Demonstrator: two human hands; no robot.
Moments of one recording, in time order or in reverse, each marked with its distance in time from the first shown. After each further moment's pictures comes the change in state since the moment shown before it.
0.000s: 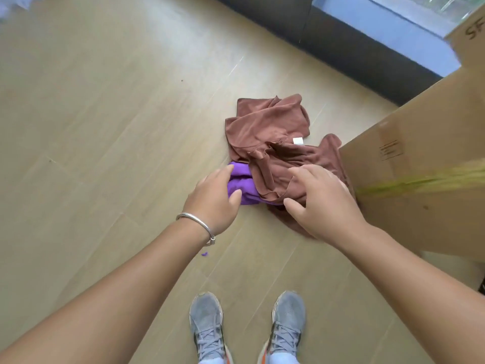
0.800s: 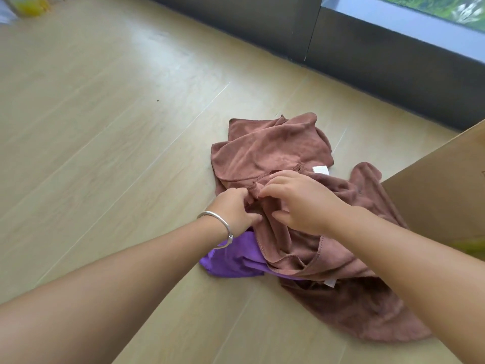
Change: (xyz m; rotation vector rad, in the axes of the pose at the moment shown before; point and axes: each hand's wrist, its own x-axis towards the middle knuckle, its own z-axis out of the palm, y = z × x) left_hand 0.250 -0.095 0.184 -0.072 -0.025 0.101; right_hand 0.230 0.109 0.193 -0.162 0.039 -0.539
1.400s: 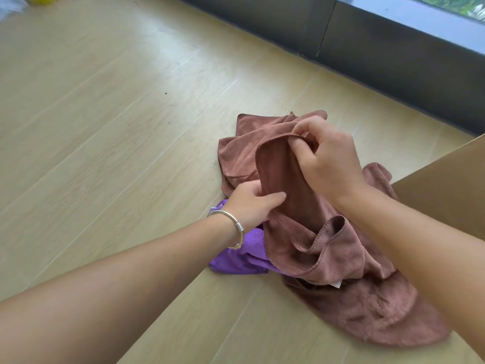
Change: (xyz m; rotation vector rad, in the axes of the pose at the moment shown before) left_hand -0.014 0.028 0.004 -0.982 -0.067 -0.126; right_hand 0.026 -0.002 -0.035 0.382 0.687 0.301
